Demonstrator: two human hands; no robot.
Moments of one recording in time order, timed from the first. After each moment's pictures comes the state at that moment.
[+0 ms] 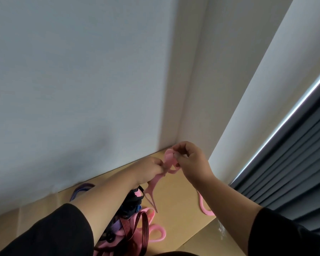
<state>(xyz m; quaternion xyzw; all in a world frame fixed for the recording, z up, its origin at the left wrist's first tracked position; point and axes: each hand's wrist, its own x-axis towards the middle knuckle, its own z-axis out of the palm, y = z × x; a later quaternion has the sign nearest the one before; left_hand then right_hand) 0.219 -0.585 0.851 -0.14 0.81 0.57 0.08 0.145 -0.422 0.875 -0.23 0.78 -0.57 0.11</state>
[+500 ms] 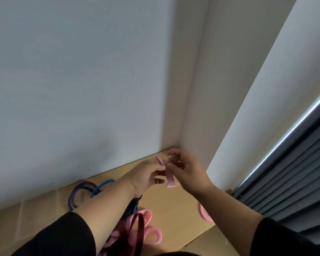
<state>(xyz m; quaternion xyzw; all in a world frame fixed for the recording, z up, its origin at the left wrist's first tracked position) 0.212 -0.562 0.834 -0.13 0.61 0.78 0.04 0.126 -0.409 0.844 -0.33 0.77 -0.52 0.16</state>
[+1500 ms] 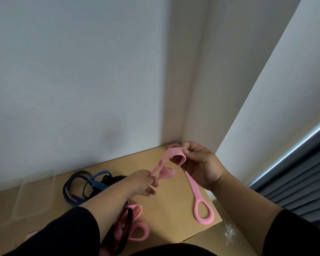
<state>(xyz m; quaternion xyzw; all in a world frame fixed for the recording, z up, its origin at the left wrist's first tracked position) 0.185 -0.552 0.761 -0.37 0.69 0.61 0.14 0.058 -0.378 0.860 -0.20 0.45 -0.74 0.47</state>
